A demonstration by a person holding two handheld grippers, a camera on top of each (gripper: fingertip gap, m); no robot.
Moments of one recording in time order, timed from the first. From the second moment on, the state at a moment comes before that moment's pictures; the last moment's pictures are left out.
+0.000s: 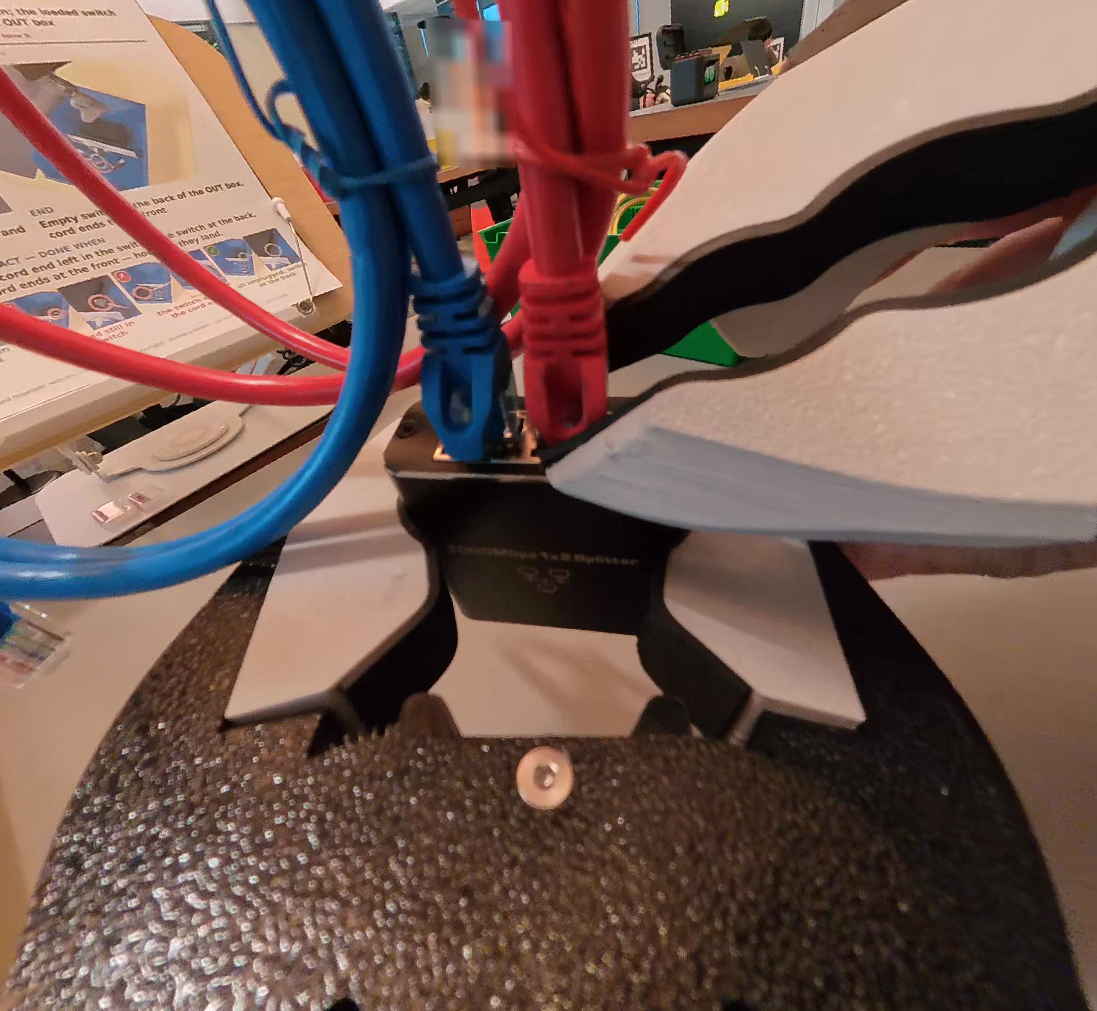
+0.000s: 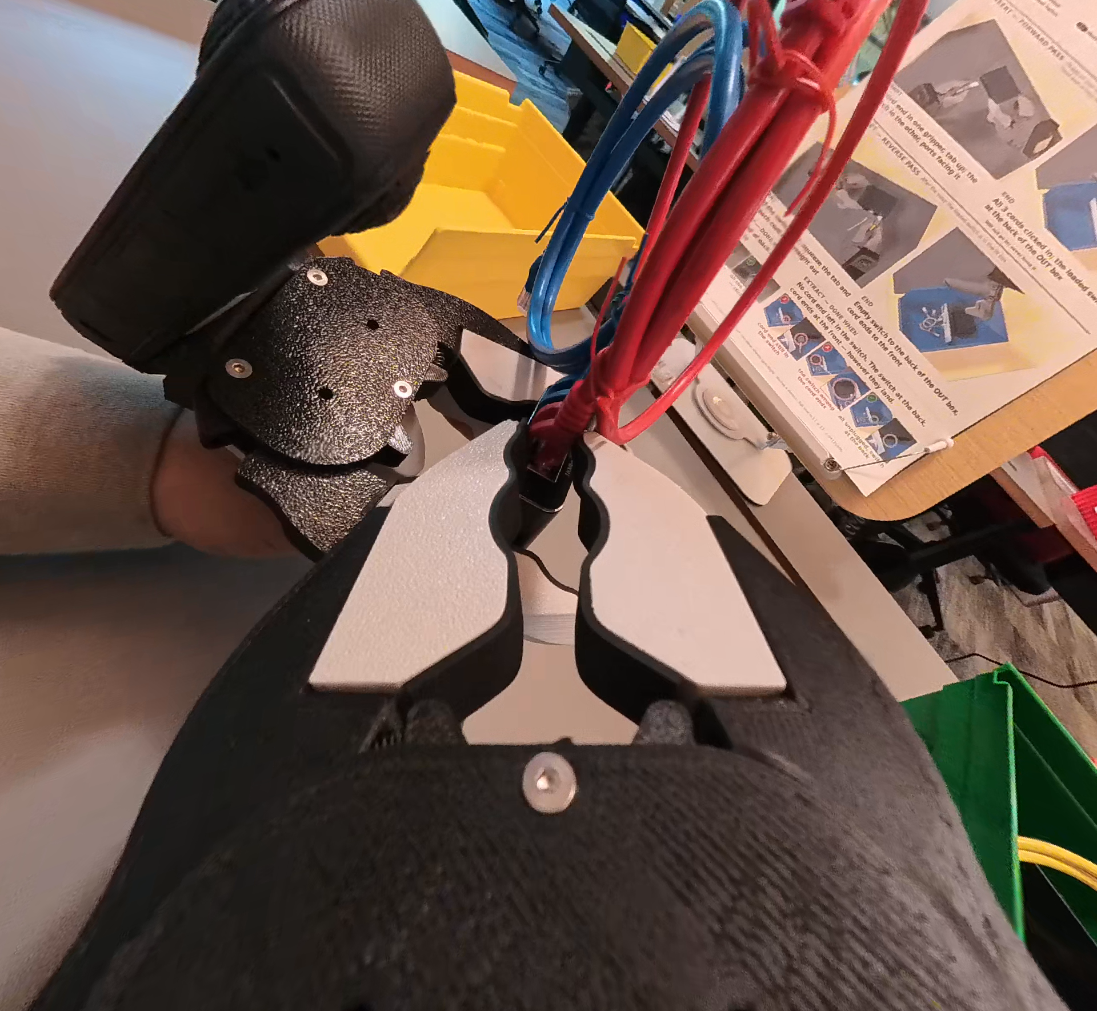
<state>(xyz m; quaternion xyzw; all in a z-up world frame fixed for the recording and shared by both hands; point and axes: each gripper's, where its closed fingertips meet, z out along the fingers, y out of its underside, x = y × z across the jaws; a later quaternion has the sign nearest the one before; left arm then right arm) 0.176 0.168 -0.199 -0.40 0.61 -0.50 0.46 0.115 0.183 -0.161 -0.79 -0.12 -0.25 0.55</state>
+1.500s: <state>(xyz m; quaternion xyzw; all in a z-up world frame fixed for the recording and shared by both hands) 0.179 0.172 -0.206 -0.42 0.63 -0.48 0.45 0.122 0.184 -0.164 -0.77 -0.22 -0.28 0.53</state>
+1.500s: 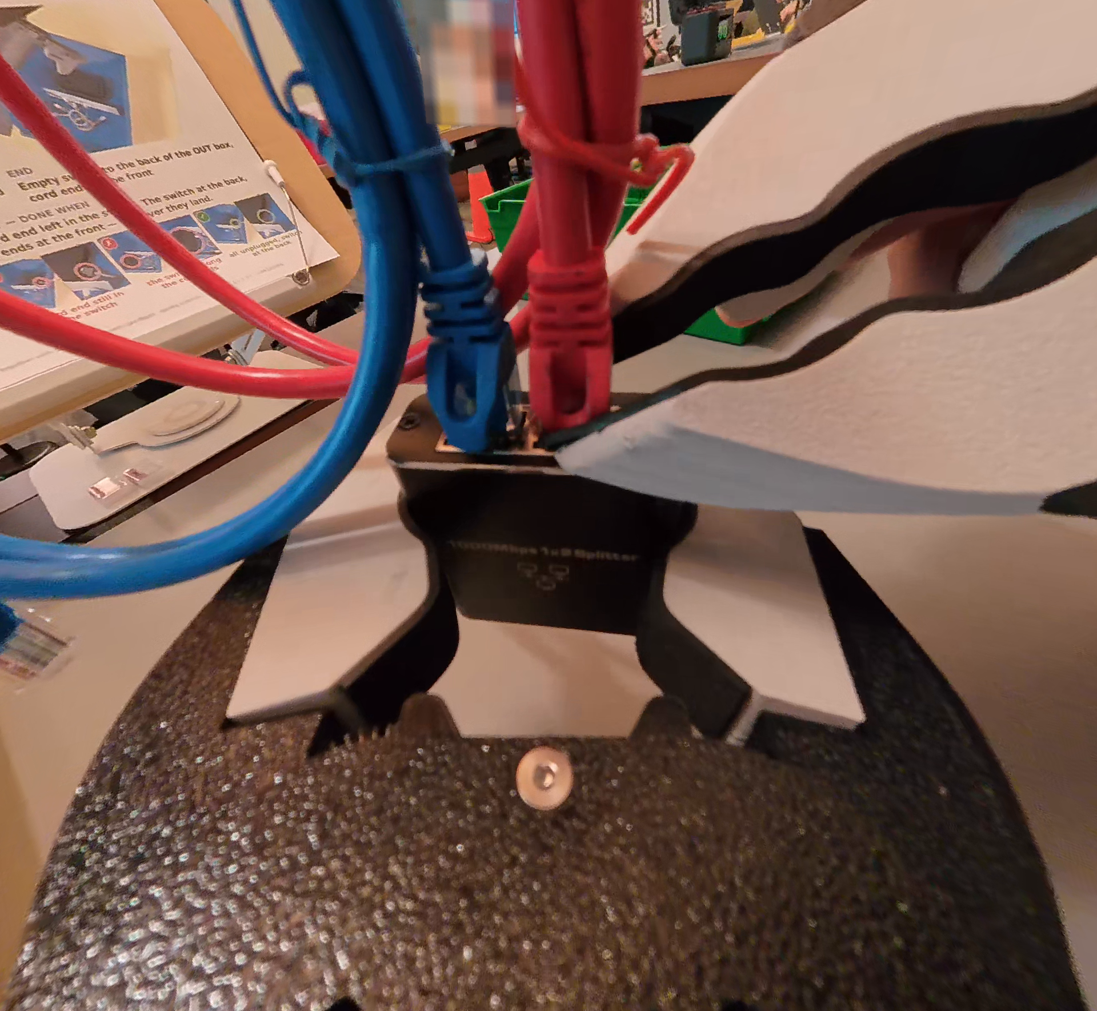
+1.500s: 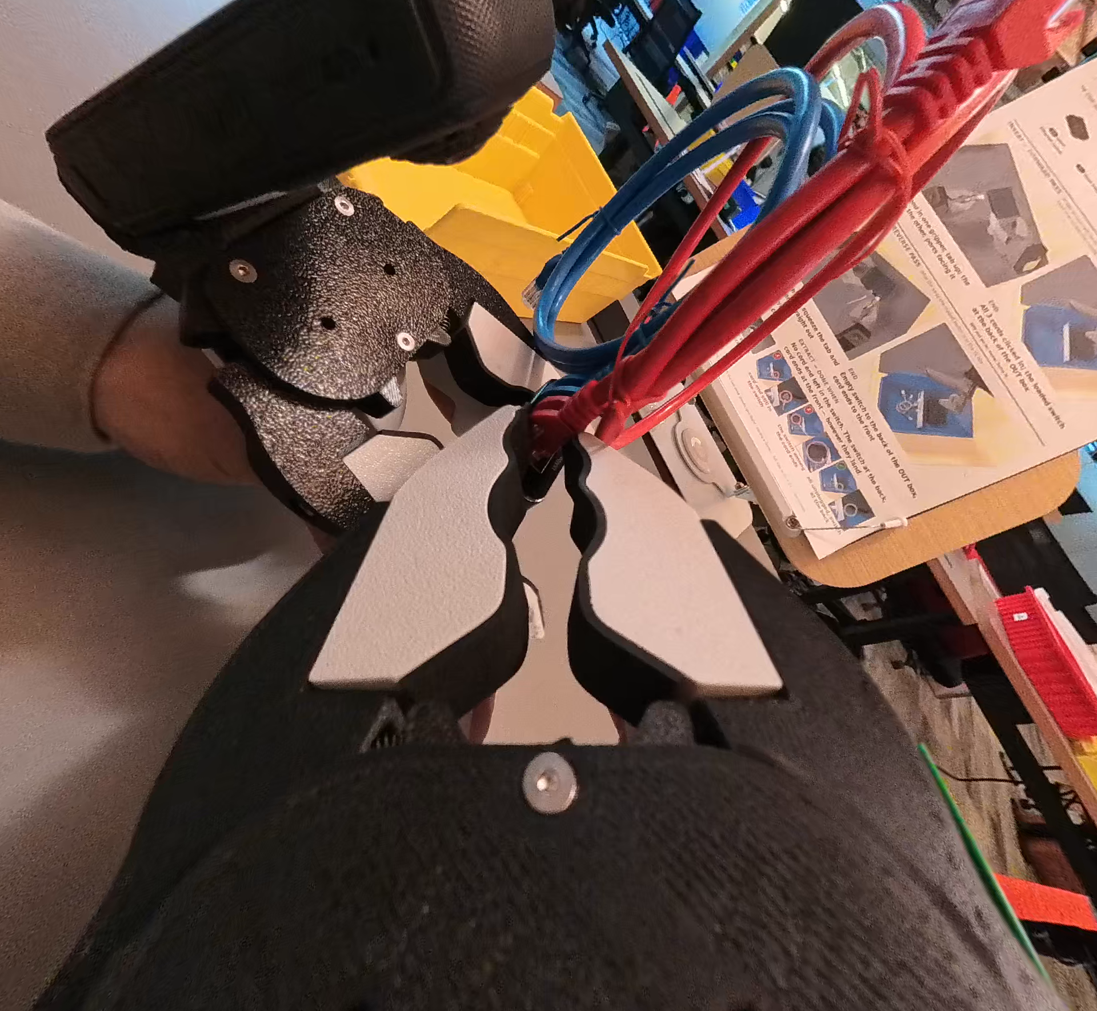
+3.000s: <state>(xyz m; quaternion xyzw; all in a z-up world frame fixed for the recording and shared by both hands) 0.173 0.201 -0.184 -0.40 0.59 -0.44 0.55 0.118 0.193 -0.152 -0.78 -0.22 -0.16 0.56</state>
